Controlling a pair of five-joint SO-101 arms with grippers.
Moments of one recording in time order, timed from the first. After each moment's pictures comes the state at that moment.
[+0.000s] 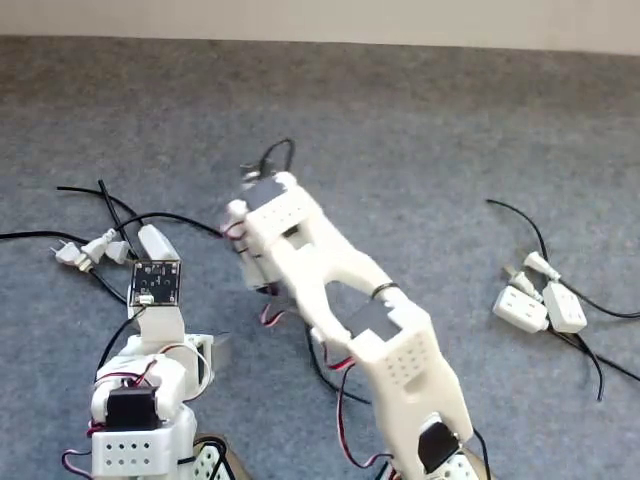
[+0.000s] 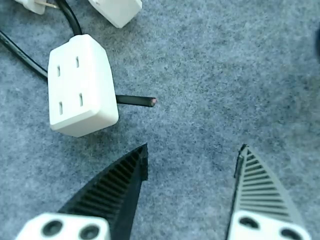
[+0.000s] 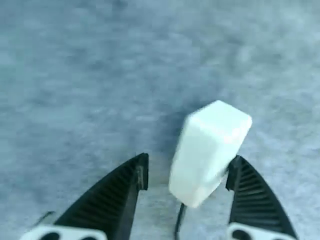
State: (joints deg) left arm -8.9 -104.2 96.0 77.3 4.4; right arm -45.8 35.1 -22.3 86.3 -19.2
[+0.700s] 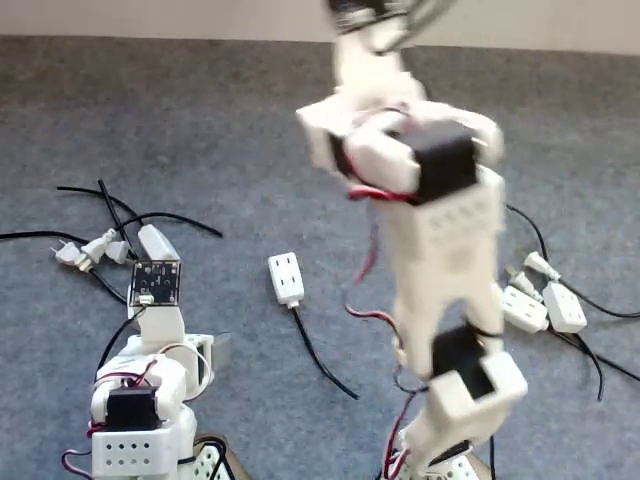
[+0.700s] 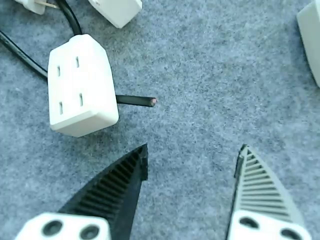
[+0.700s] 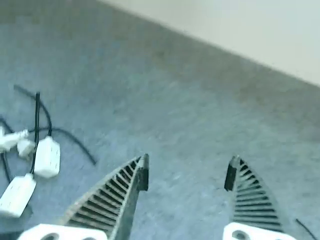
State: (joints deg) left arm -8.9 -104.2 96.0 77.3 4.4; right arm -27.2 5.9 -61.8 98.9 3.3
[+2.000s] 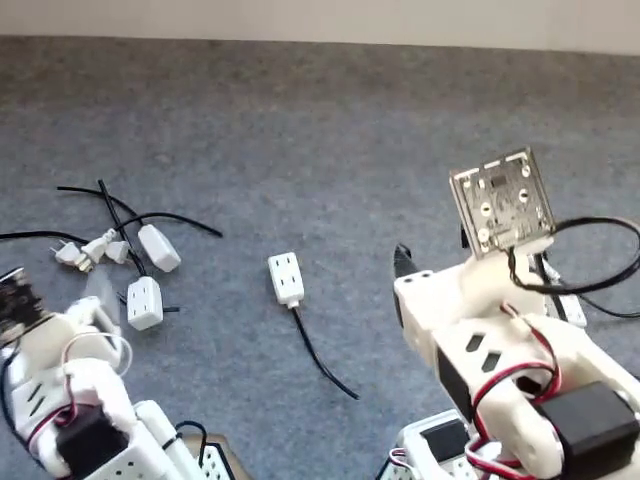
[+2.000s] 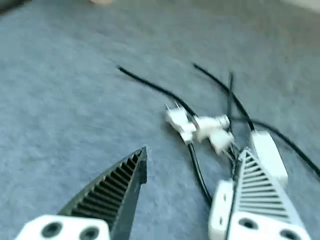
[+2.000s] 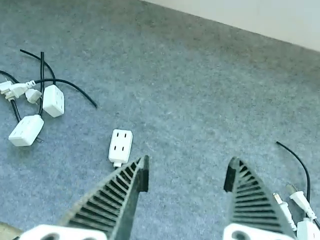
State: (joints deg) left arm -43.7 -103.7 77.1 64.8 4.4; right arm -25.1 -52.9 -1.1 98.9 3.3
